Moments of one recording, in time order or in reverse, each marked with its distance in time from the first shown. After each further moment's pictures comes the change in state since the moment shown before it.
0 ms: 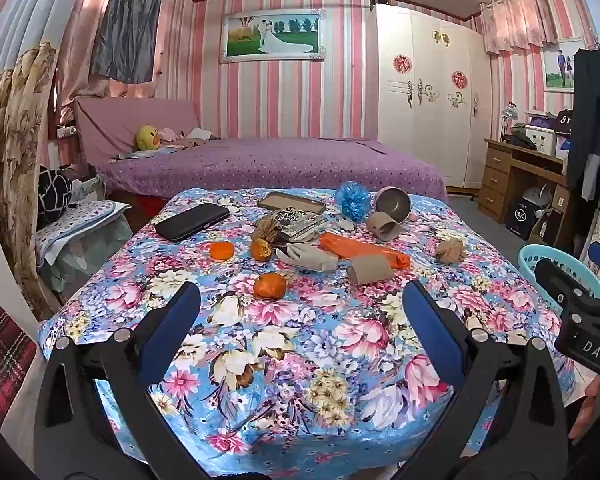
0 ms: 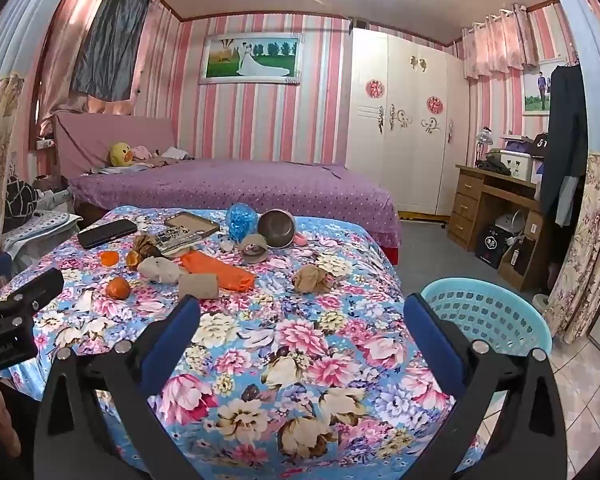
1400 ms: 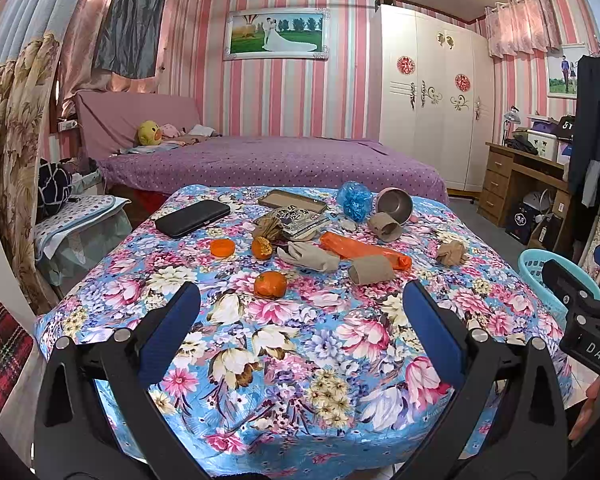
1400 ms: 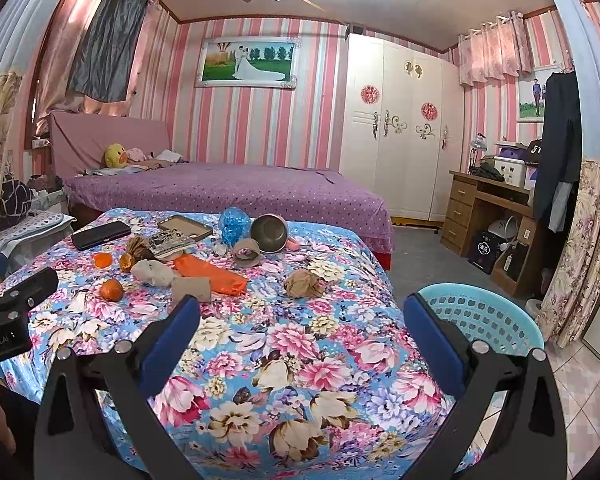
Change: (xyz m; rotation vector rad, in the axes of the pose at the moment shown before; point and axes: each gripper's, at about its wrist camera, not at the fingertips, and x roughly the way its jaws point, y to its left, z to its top) left arm 0.003 0.003 0.002 -0.018 0.005 -0.007; right arm -0.009 0.002 0.003 -0.009 -0.020 -0.024
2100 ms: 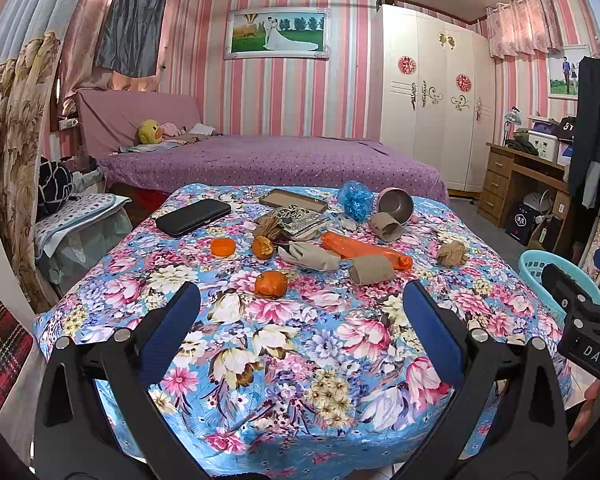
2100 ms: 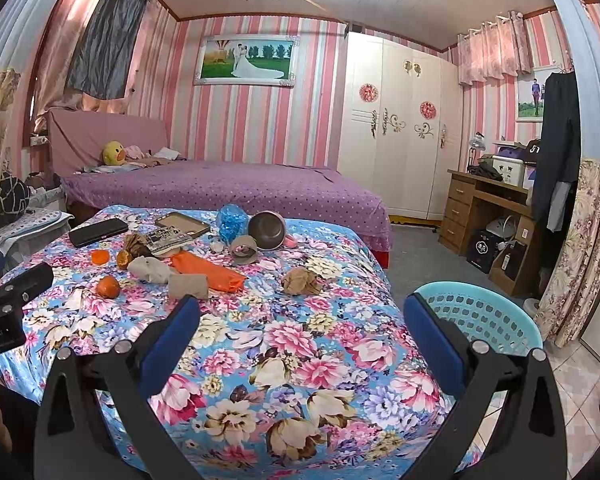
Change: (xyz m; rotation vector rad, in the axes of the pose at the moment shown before) left arm 0.000 0.001 -0.003 -0.004 0.000 0.000; right arm 0.002 -0.003 -0.003 -0.001 0.006 -0.007
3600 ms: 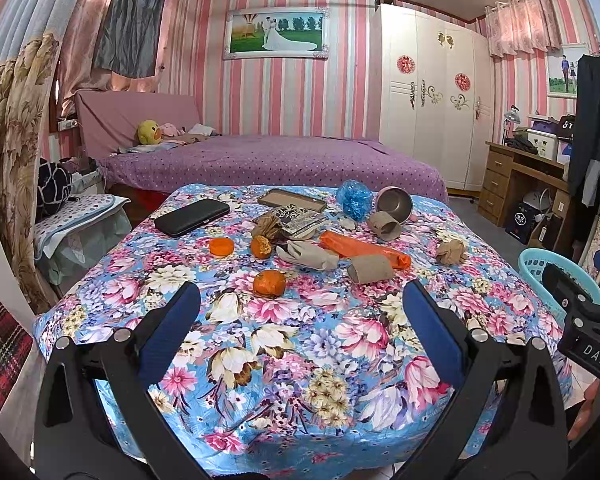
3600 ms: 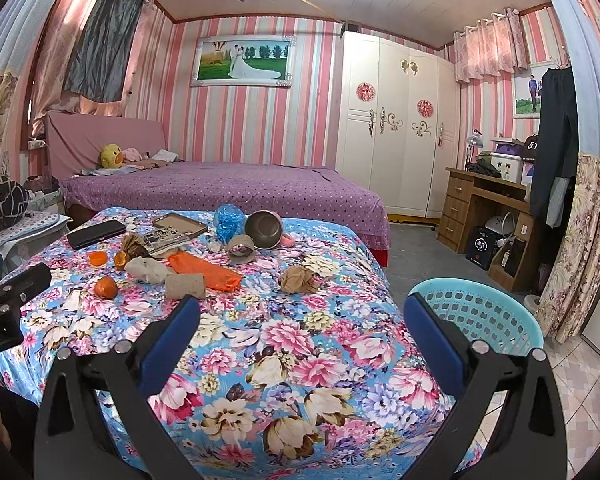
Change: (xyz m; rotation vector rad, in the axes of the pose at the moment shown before) left arm 0.001 0.000 -0.001 -0.001 0.001 -0.003; right arm 0.000 -0.003 -0.001 0.005 -0.002 -0.003
